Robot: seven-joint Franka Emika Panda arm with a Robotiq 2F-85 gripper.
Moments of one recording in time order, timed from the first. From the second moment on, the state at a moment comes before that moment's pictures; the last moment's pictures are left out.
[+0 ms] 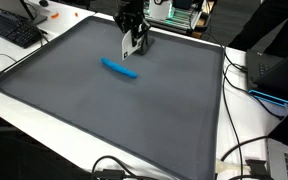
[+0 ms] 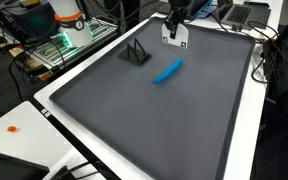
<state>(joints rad) 0.09 0.21 0.10 -2.09 -0.05 2.27 0.29</state>
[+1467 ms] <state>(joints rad) 0.14 0.40 0.08 -1.93 -0.15 2.26 0.15</state>
